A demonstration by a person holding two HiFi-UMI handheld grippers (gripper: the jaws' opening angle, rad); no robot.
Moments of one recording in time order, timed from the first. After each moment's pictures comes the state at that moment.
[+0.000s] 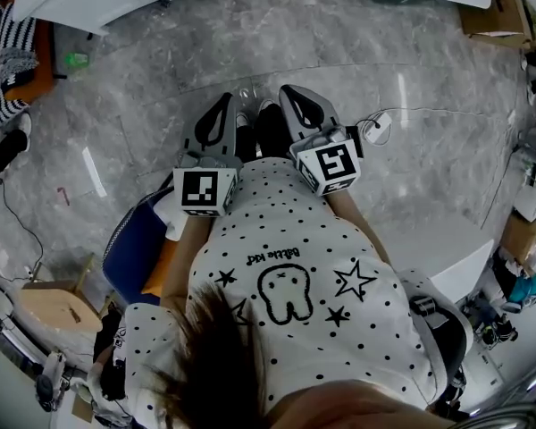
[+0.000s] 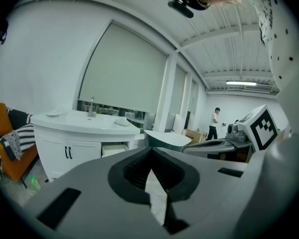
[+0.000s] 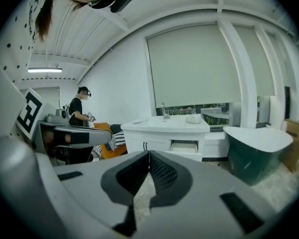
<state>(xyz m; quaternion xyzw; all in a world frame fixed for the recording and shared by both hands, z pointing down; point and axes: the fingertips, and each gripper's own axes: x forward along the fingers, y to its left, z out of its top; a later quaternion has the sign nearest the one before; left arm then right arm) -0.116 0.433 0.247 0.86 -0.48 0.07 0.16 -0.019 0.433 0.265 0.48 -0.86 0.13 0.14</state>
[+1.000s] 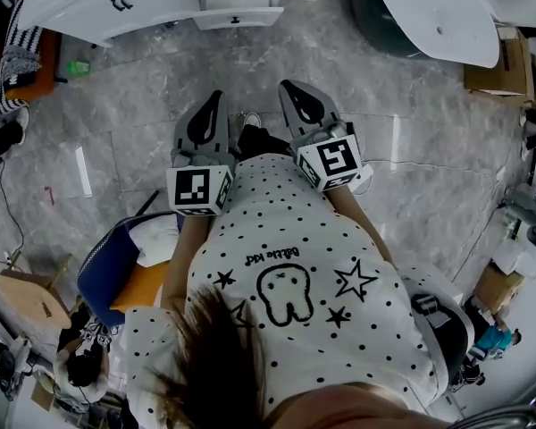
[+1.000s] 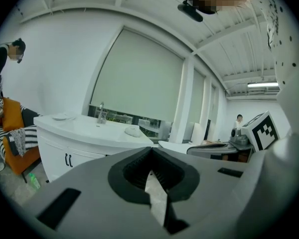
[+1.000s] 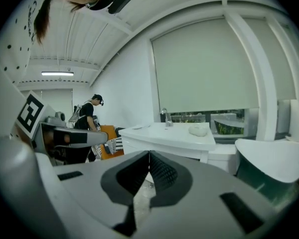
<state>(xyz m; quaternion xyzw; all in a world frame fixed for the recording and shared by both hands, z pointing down) -0.067 0.278 0.234 0.81 -0.57 0.02 0.15 0.044 0.259 0.251 0.41 -0.90 0.10 0.13</state>
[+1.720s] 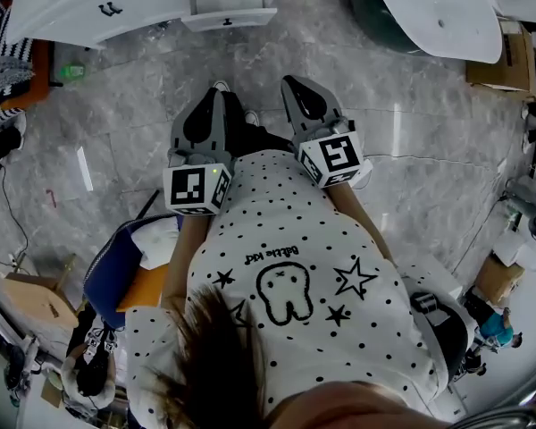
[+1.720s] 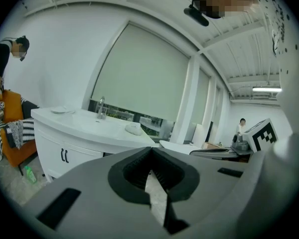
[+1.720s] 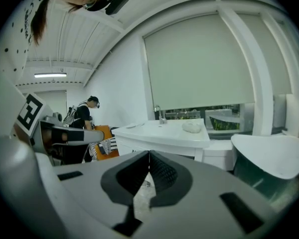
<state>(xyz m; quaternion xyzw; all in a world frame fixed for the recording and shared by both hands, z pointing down) -0.058 0.228 0.244 0.80 -0.57 0.01 0.18 0.066 0.210 0.266 0.43 -0.89 0.12 0.13</state>
